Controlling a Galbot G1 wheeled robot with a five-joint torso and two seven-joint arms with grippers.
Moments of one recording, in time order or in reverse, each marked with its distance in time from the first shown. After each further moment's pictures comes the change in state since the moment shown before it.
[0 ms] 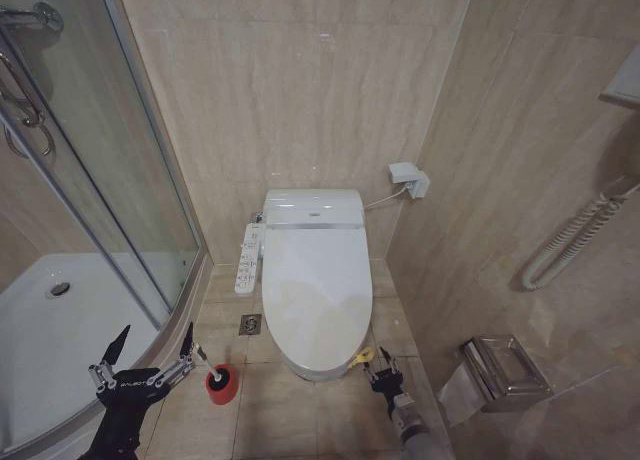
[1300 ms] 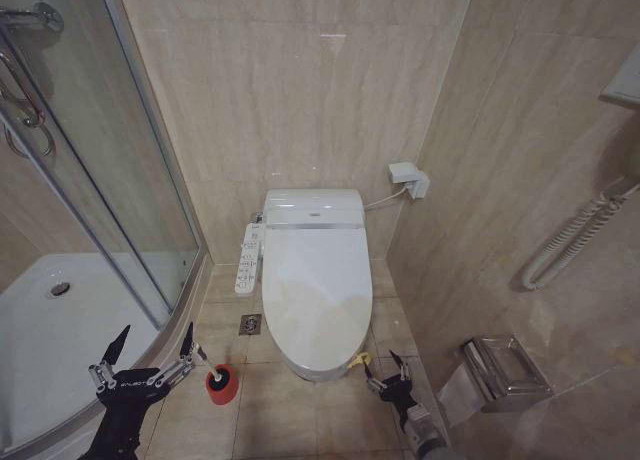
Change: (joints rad) left arm 0.000 0.000 0.000 0.000 0.000 0.000 0.000; right arm -0.125 -0.084 -0.015 0.174 0.038 -0.030 -0.022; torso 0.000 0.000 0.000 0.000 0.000
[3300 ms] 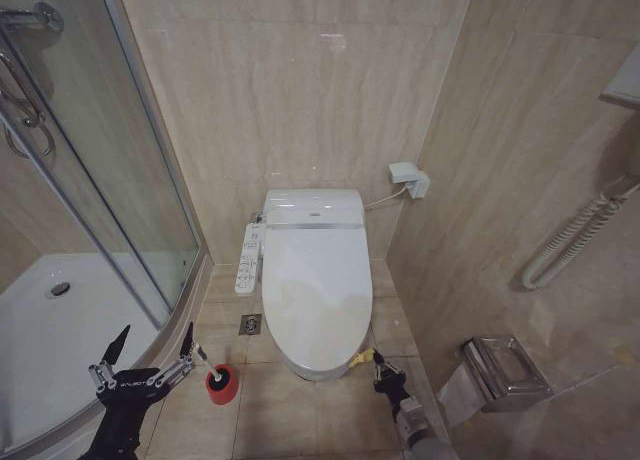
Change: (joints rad) left arm 0.000 0.000 0.000 0.000 0.000 0.000 0.000; right arm 0.078 0.044 0.026 -0.109 -0.001 0.077 0.002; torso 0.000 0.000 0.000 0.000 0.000
